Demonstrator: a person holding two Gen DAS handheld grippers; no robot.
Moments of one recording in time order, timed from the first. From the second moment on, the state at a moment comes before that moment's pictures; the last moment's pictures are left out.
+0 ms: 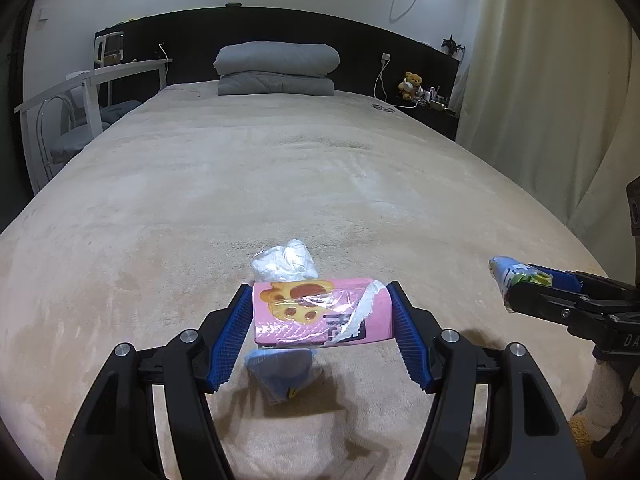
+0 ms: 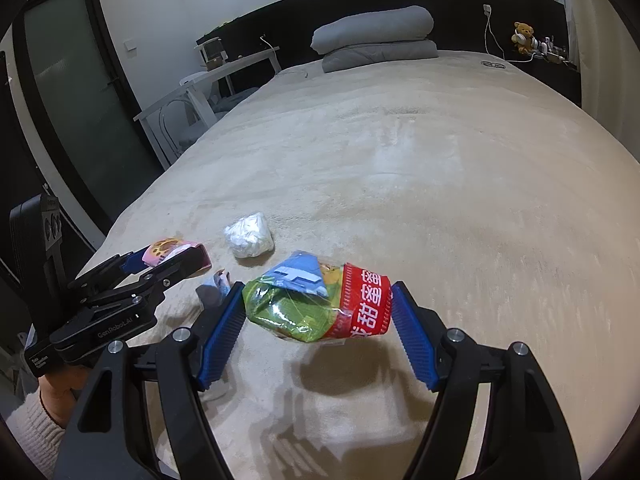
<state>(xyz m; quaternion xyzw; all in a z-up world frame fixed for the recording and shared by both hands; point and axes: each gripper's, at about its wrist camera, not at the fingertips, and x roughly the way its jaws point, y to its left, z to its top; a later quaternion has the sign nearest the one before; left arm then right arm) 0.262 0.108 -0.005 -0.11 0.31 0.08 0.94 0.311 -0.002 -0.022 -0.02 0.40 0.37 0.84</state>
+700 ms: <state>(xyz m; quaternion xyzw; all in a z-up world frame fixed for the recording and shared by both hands) 0.163 0.081 0.014 -0.14 0.26 0.06 0.95 0.225 -0.044 -0.018 0.00 0.38 0.38 0.84</state>
